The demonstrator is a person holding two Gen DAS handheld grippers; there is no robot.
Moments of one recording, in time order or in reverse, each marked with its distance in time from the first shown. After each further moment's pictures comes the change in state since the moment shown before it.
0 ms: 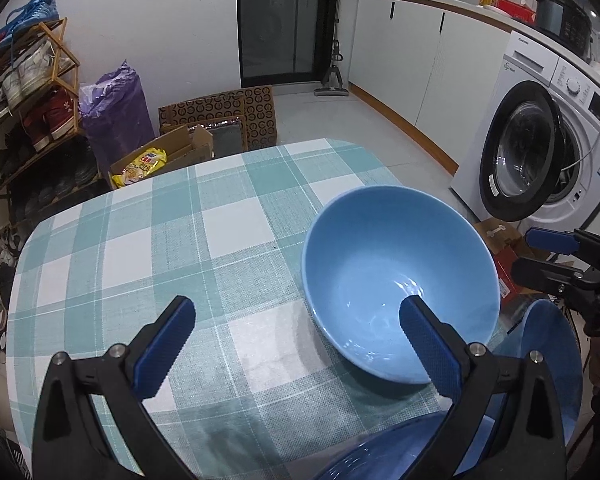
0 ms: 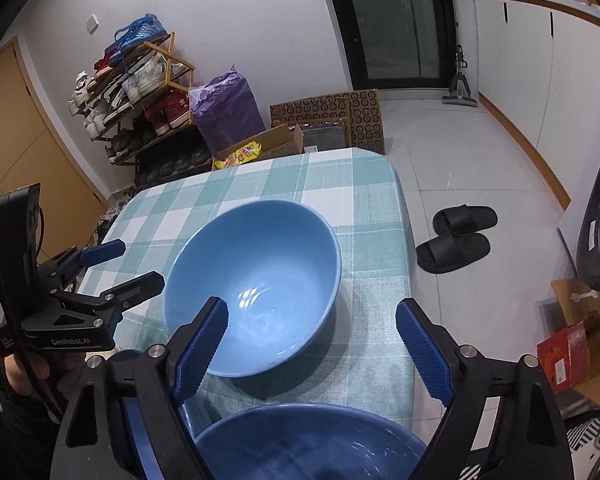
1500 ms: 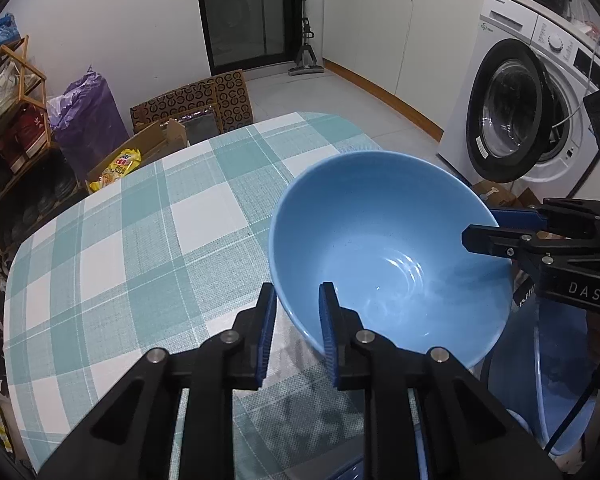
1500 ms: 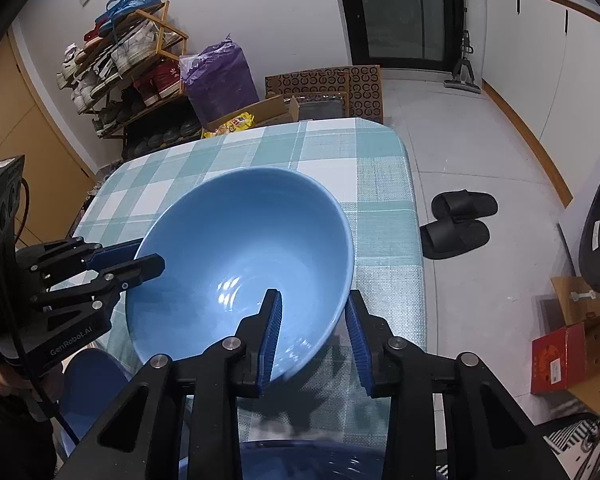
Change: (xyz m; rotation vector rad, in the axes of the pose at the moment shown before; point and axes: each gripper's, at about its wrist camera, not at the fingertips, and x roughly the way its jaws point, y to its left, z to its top) left arm 0.024 -0.018 -0.002 0.118 0.069 -0.030; right arm 0.046 0.006 0.001 -0.036 0.089 -0.043
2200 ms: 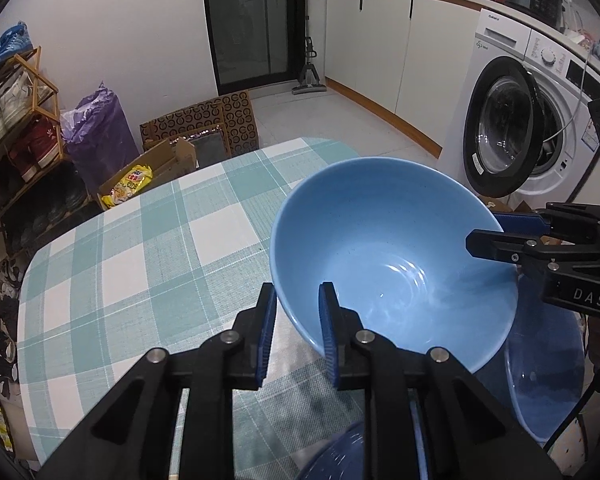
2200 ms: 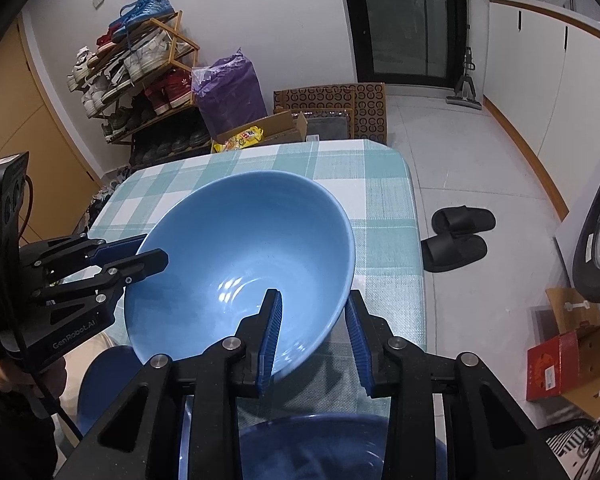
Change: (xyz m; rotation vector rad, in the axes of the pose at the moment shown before) left arm -0.041 0.002 -0.001 -0.003 -0.069 0.013; right arm -0.037 0.017 -0.001 -0.025 -0.060 0.003
